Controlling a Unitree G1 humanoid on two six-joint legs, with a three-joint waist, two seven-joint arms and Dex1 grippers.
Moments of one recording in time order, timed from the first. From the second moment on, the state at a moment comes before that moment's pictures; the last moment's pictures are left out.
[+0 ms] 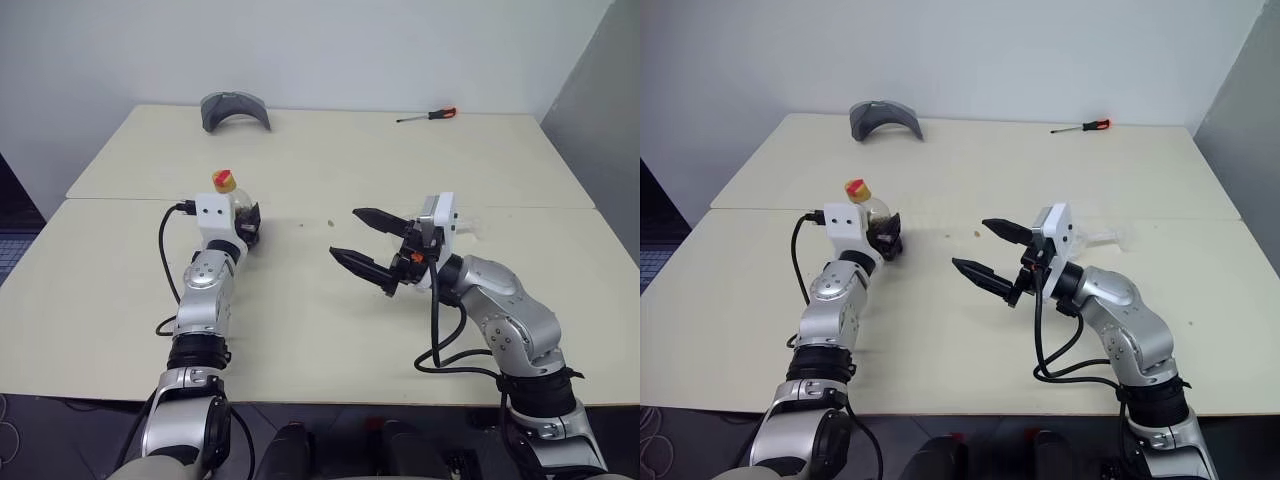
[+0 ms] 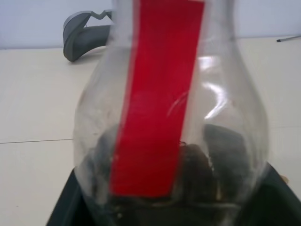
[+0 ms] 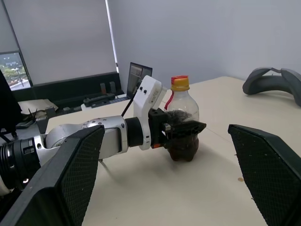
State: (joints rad) left arm -0.58 0.25 0.20 0.47 -0.09 0.05 -0.18; right arm -0.41 -0.29 0.10 -0.33 0.53 0.49 0.73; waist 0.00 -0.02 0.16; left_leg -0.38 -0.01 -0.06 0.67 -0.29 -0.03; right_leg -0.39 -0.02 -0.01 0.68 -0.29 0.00
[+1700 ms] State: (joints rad) left arm -0.60 0.36 -0.04 0.08 -0.22 0.45 -0.67; right arm -1.08 -0.11 0.04 0.45 0.42 0.63 0.79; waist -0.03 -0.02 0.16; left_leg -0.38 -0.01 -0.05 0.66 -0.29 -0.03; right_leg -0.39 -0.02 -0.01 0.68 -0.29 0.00
